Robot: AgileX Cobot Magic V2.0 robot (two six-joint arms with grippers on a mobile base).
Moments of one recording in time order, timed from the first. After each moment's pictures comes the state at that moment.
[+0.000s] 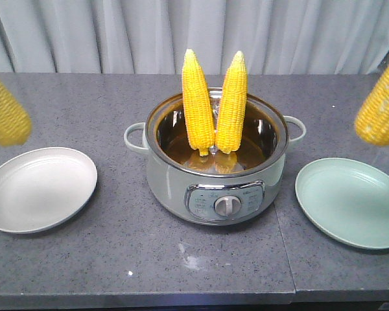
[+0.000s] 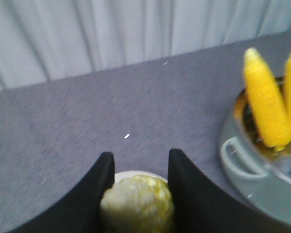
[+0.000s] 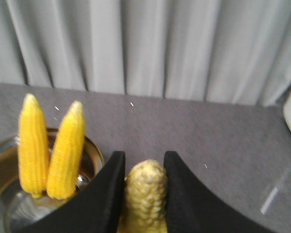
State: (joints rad) left arm -0.04 1.17 -1.49 -0.15 0.95 0.18; right arm 0.02 1.09 -1.46 0.09 0.85 -0.14
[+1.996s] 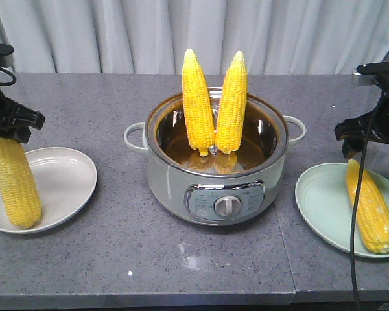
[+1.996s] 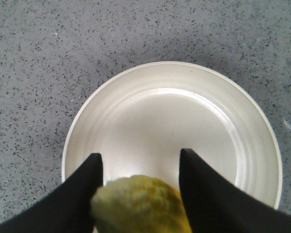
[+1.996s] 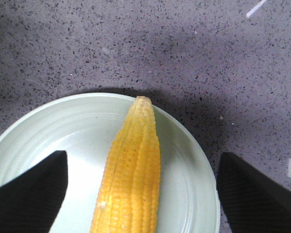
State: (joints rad) left arm -0.03 1.63 -1.49 0.00 1.06 0.08; right arm -0.03 1.70 -1.46 -0.12 1.05 -0.08
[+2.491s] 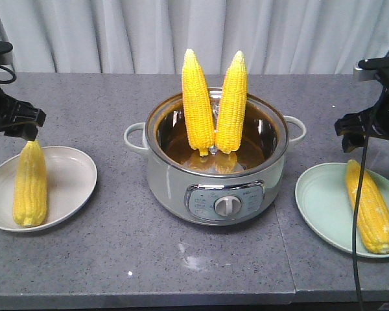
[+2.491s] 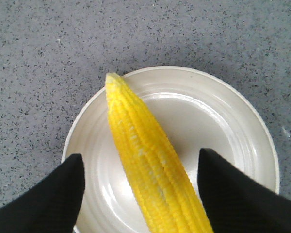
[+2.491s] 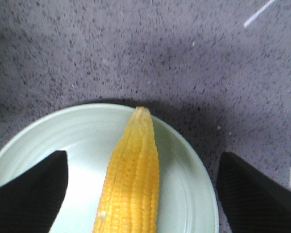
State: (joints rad) left arm -0.03 1.63 -1.49 0.00 1.05 0.07; right arm -0.03 1.68 -1.46 -0.12 1.01 -0.08
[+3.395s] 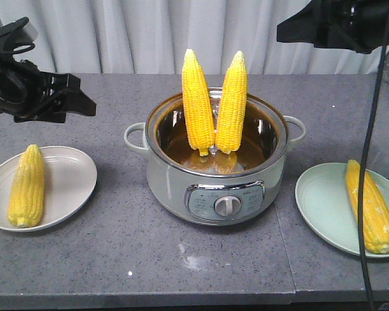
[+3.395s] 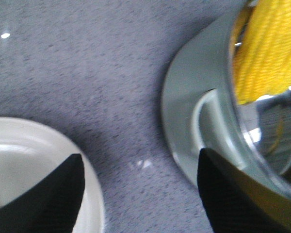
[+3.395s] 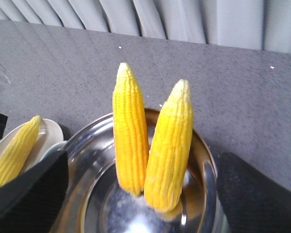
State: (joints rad) left arm -0.03 1.63 -1.49 -0.63 1.00 0.30; right arm -0.01 1.58 -1.63 0.80 0.95 -0.62
